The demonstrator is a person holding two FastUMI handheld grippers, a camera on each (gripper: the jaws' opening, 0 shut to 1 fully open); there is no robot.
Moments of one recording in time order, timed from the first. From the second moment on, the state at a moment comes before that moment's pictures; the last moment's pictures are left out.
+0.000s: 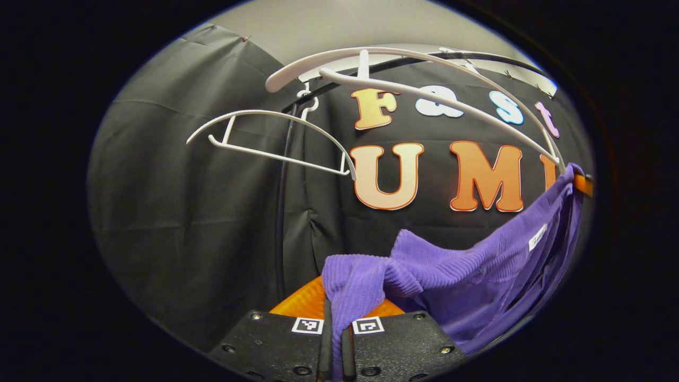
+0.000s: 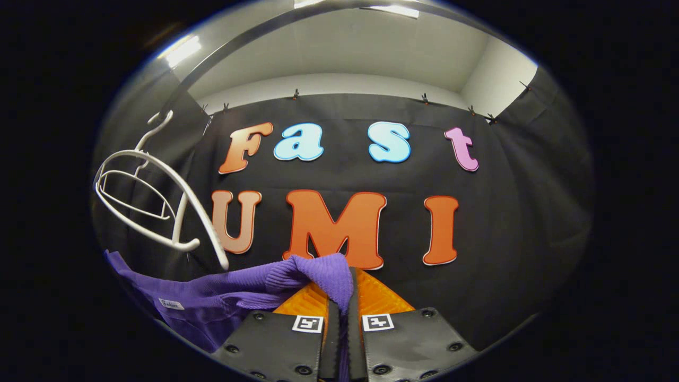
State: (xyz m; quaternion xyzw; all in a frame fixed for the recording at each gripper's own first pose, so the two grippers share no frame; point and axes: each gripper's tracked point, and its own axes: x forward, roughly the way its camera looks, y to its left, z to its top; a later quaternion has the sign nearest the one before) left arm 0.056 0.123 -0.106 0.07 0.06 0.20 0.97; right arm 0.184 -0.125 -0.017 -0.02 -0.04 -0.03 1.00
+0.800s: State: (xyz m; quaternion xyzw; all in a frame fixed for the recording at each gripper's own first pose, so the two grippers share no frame) left arm 0.043 -0.047 -0.240 -0.04 0.26 -0.01 0.97; right arm 0.101 0.027 -0.203 0.06 0.21 0.13 0.97
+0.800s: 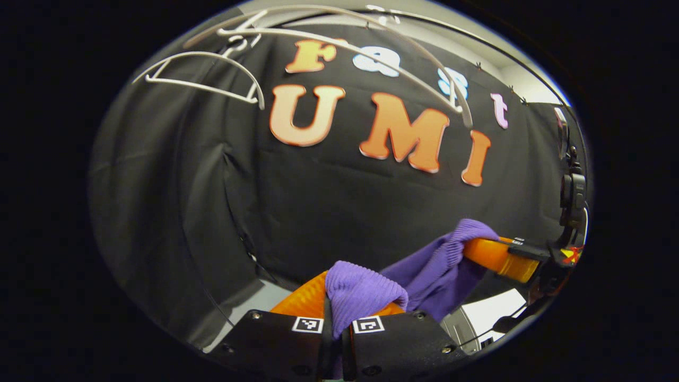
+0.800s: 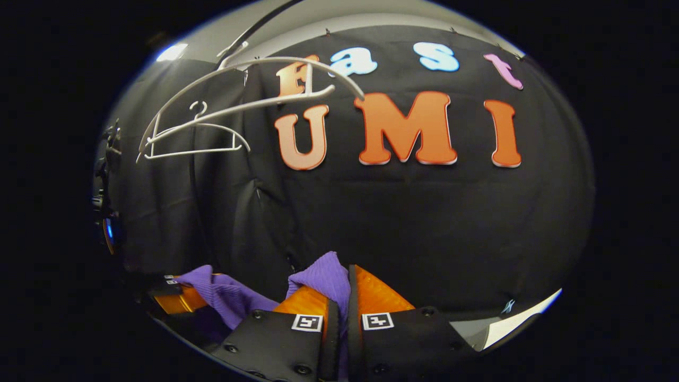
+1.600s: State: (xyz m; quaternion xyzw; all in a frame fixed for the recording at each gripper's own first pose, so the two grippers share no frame) left arm -0.001 -0.070 -0.347 -0.07 0.45 0.01 0.89; right arm 0.042 0.019 -0.339 0.06 0.46 0.12 0.88
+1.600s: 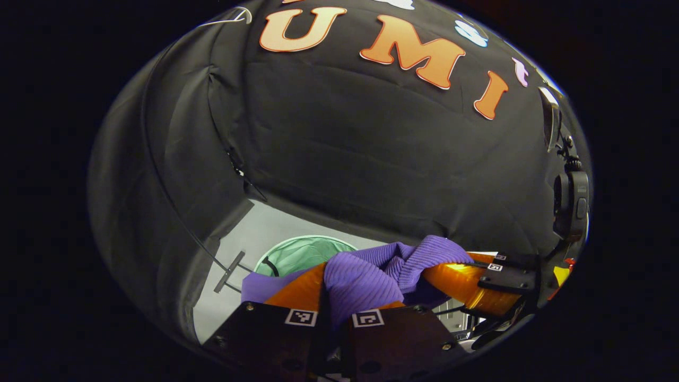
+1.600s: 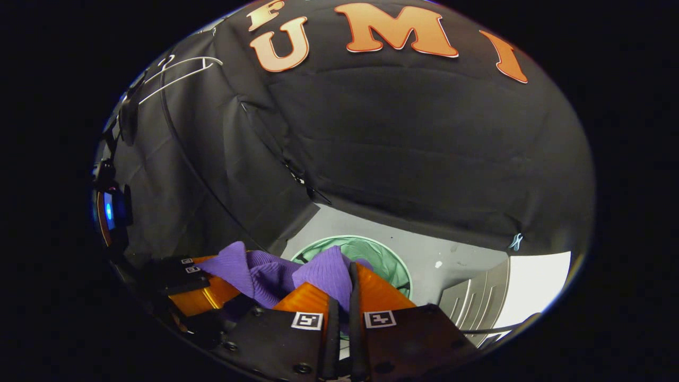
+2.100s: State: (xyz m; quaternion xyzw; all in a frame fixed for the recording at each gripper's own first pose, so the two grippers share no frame) left arm -0.008 -0.036 -0.347 -0.03 0.45 0.08 0.89; right arm 0.042 0.024 -0.347 0.05 0.47 0.13 0.87
